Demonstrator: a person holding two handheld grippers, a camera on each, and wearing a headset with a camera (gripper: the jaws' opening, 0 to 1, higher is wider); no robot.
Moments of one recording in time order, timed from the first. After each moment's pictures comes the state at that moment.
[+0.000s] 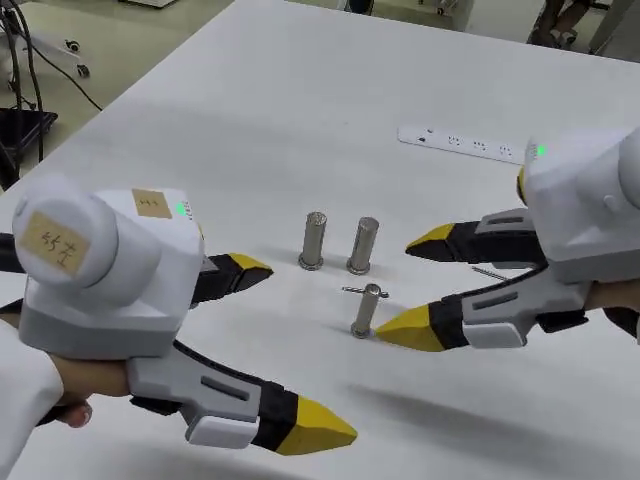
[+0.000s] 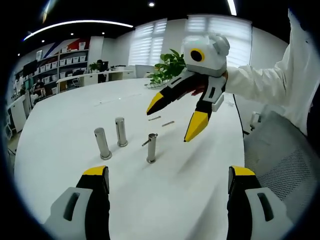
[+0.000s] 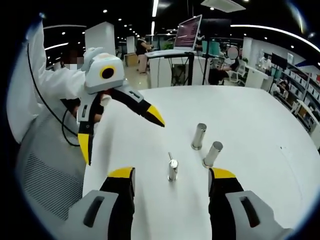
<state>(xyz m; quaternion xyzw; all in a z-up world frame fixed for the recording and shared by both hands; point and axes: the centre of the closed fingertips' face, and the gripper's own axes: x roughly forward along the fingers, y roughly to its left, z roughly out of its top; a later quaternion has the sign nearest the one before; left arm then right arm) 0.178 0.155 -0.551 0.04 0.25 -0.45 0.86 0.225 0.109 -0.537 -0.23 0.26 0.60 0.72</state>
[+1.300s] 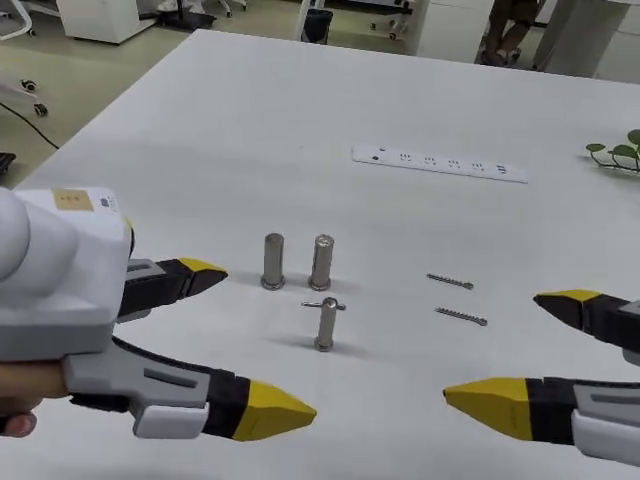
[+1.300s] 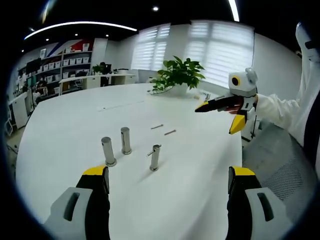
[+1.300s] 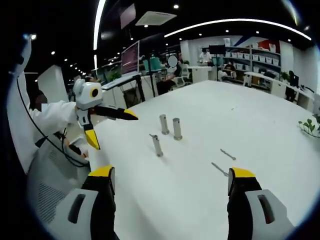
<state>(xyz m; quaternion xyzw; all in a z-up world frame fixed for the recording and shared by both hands) 0.184 0.160 -0.529 0.01 0.24 -0.44 0.86 0.189 0.007 -0.517 -0.06 0.27 0.42 0.86</state>
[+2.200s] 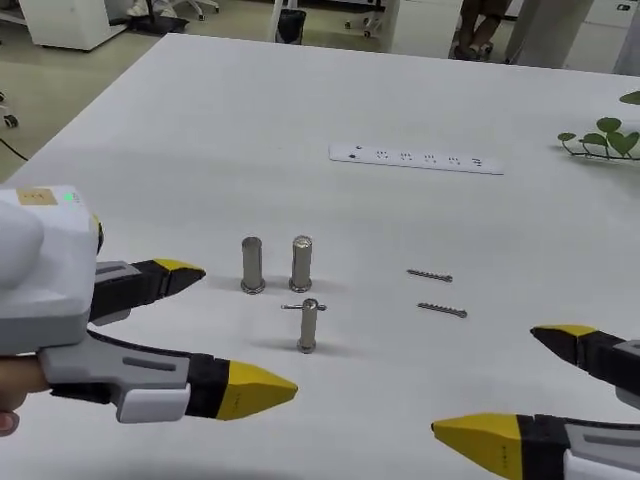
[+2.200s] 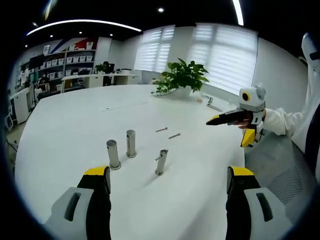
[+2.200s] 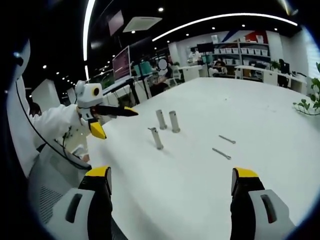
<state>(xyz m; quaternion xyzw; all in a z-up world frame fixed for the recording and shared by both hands) 0.201 0.165 -0.524 0.00 0.24 -0.44 0.87 0.175 -0.002 -0.533 -0.02 0.28 0.40 0.87</state>
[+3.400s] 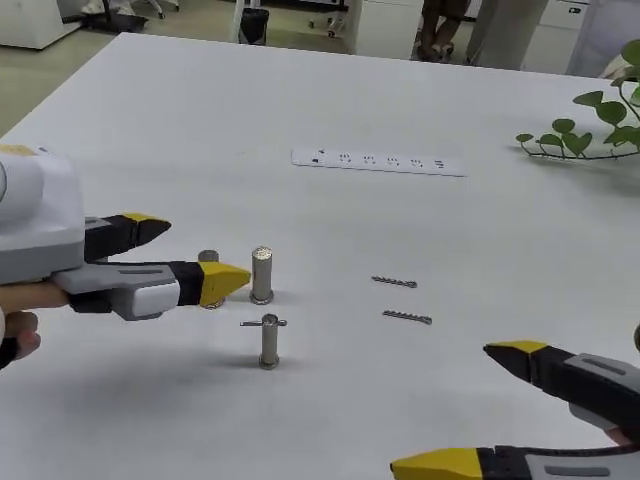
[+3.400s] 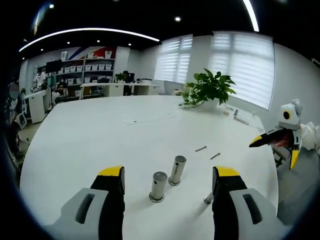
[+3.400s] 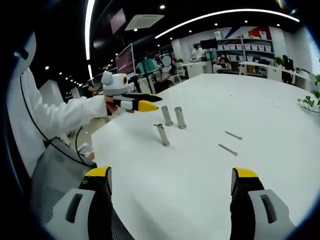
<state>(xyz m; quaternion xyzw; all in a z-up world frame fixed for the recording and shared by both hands) 0.304 0.181 -0.533 -0.01 0.20 -0.35 0.91 0.168 0.003 -0.537 -0.01 0.30 0.41 0.86</state>
